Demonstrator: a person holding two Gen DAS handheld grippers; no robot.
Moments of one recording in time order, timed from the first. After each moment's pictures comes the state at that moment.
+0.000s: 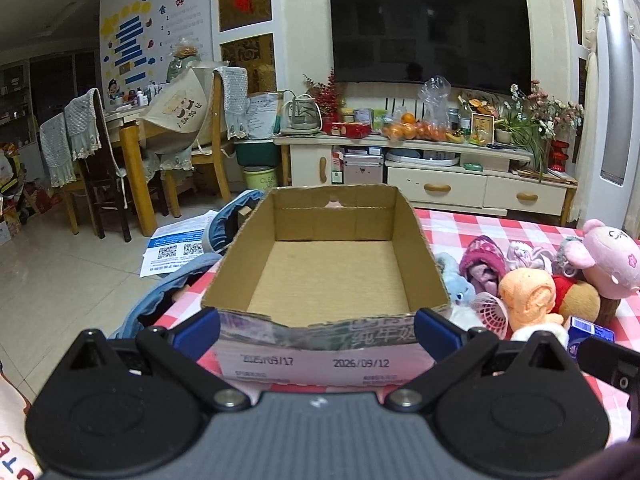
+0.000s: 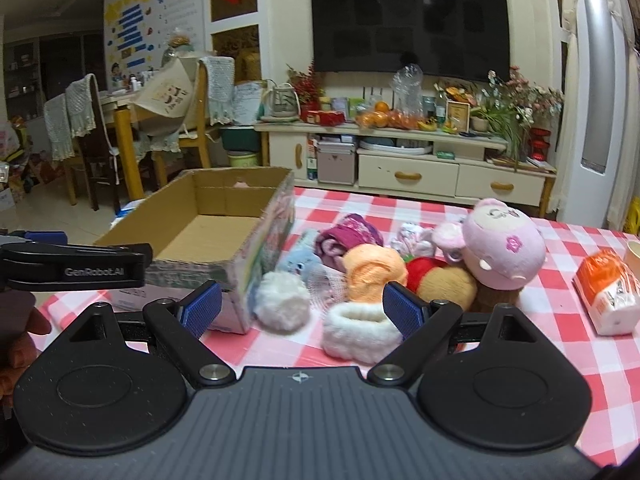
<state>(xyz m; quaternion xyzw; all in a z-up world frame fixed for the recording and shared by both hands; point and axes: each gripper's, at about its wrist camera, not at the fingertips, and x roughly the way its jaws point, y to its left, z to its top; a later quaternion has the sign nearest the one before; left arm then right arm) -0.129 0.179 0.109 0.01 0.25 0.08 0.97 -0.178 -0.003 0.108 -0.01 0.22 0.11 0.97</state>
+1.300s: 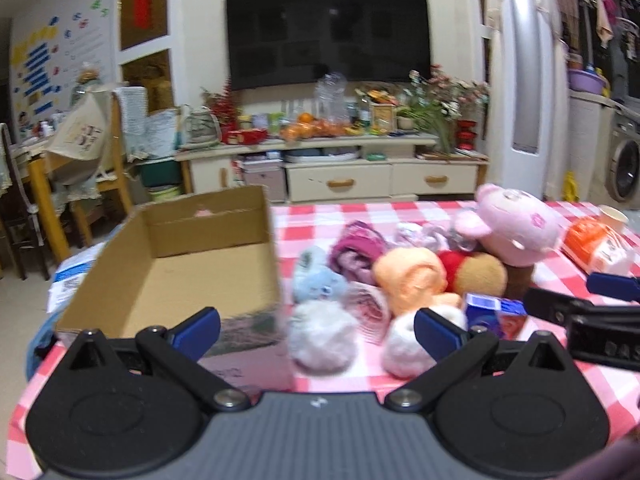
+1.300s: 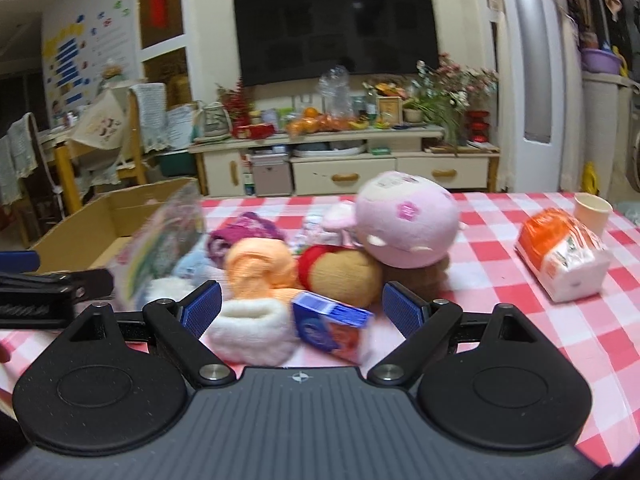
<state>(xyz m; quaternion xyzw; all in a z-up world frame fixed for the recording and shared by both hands) -0.125 0.102 0.092 0.05 0.25 -0.07 0.97 -0.164 -0.070 0.080 0.04 0.20 0.02 0.98</state>
